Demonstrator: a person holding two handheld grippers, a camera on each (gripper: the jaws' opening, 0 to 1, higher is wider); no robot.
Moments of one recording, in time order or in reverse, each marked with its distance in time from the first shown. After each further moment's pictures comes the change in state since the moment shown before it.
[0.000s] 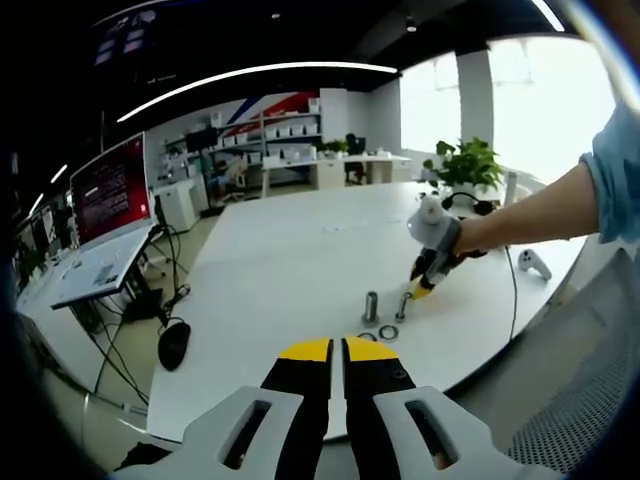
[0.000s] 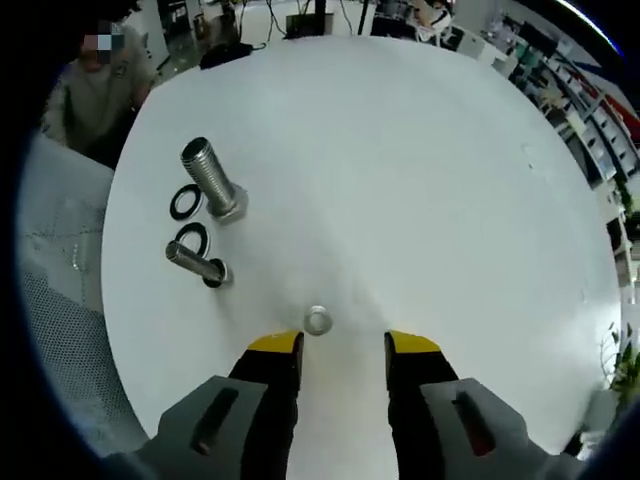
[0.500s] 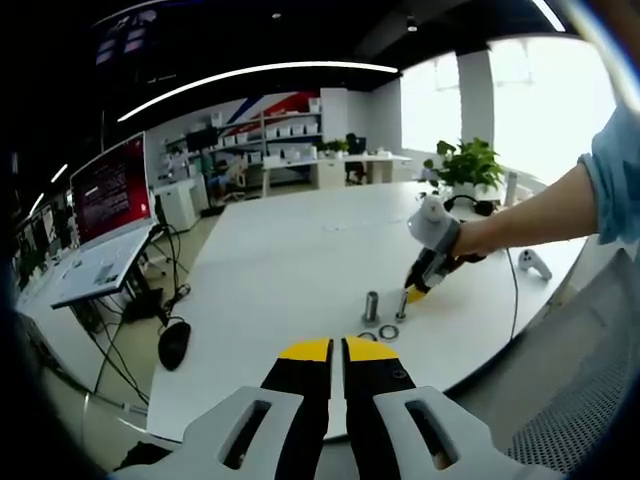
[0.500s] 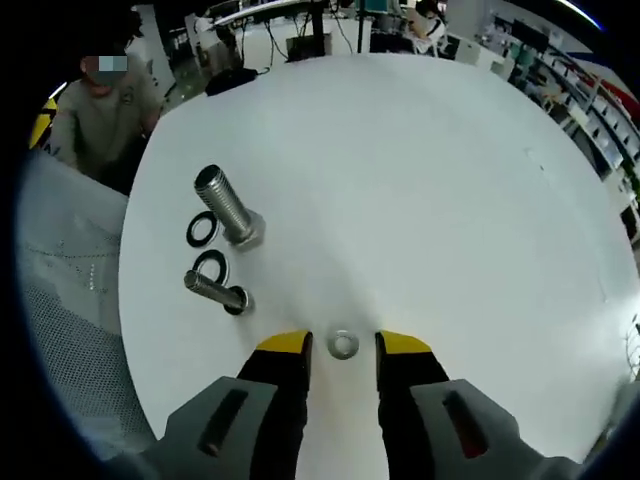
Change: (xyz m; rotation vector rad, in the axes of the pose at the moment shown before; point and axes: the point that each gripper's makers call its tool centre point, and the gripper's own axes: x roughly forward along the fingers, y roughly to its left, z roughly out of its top) left arm 0.000 0.001 -0.001 0.000 0.003 0.002; right arm 0.007 0.017 0.016 0.055 -0.073 0.070
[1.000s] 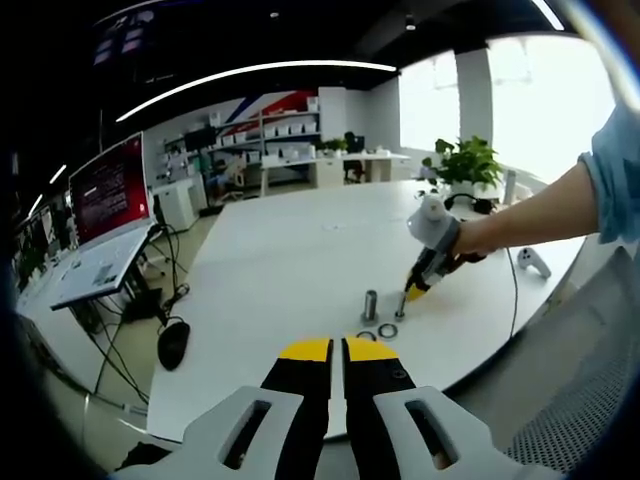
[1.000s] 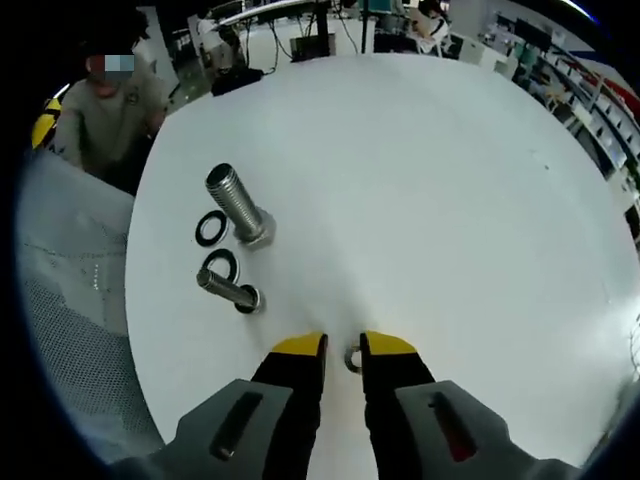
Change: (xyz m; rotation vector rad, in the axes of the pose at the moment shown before) left arm 0.000 -0.001 0.000 0.004 0.002 -0.005; right arm -0.003 0.007 -0.004 -0.002 -0.004 0.015
